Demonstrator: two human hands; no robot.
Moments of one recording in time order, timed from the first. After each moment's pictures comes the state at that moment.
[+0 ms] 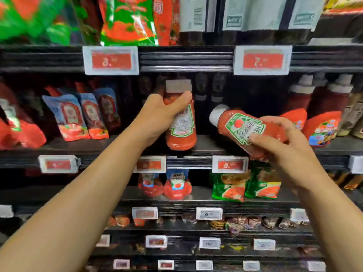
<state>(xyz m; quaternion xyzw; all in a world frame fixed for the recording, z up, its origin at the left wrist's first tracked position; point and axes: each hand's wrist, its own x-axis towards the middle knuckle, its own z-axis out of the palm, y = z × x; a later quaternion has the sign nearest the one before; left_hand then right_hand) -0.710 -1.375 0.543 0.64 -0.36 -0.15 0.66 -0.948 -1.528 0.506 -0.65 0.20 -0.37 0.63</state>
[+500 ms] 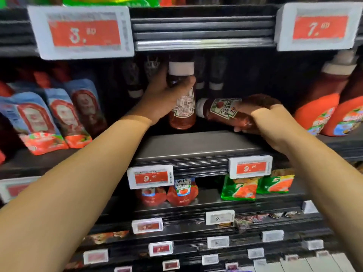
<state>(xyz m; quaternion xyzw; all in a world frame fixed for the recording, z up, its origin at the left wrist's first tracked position) -0.625 -1.436 0.522 0.62 -0.48 -0.08 0.61 -0.840 -1.570 0.504 -0.66 0.32 -0.33 0.59</state>
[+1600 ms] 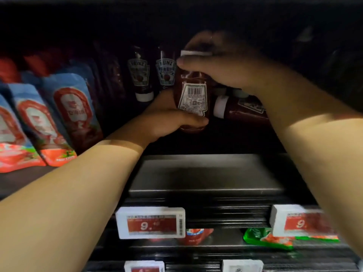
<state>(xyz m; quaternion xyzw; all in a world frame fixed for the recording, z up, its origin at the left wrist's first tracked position) -0.571 -1.444 0.487 0.65 -0.51 -0.18 0.53 -0.686 -1.564 0.583 -0.93 0.11 -0.23 0.28</state>
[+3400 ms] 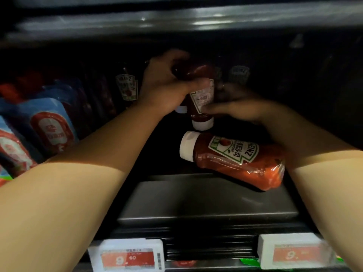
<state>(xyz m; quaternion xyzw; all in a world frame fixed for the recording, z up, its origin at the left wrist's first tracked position) -0.572 -1.503 0.546 0.70 -0.43 0.05 0.57 -0.691 -1.667 0.518 -0.87 0.13 -0.13 0.45</state>
